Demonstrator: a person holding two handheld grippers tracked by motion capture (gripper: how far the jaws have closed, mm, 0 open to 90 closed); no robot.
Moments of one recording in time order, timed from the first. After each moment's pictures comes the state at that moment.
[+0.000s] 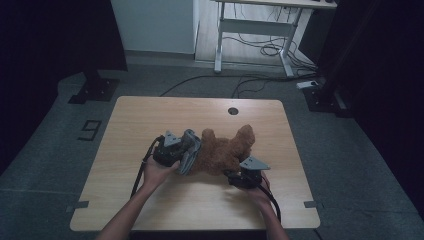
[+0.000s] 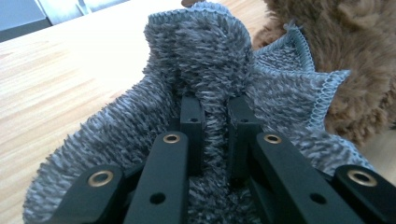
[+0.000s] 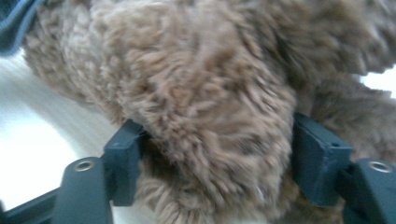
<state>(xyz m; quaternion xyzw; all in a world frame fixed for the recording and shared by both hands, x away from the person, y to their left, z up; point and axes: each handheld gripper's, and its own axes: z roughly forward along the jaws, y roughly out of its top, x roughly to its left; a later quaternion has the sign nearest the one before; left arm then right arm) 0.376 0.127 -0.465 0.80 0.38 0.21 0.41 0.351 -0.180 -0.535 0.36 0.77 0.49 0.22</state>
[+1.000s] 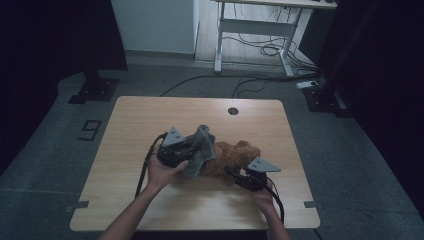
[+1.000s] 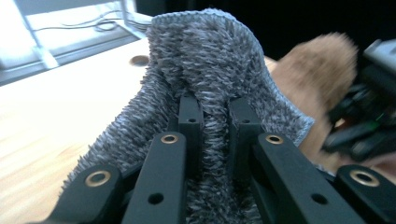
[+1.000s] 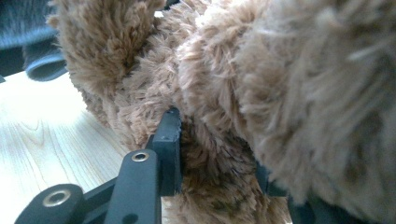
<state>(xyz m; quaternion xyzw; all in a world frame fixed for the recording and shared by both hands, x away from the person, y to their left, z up) 0.363 0.082 -0.407 0.79 0.32 0.14 0.49 0.341 -0.191 -0.524 0.33 0.74 0.56 0.18</state>
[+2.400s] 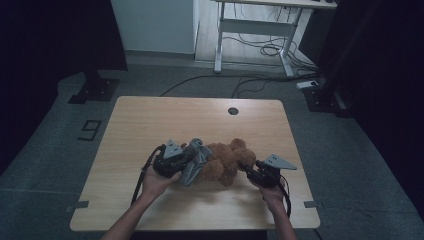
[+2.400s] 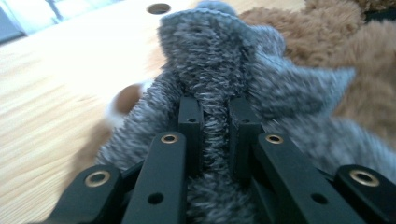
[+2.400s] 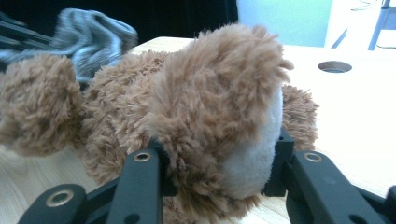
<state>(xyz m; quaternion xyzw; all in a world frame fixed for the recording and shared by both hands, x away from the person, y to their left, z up) 0.342 0.128 -0.453 0.81 0.35 0.20 0.42 0.341 -0.226 -0.506 0.39 0.70 0.57 0.19</state>
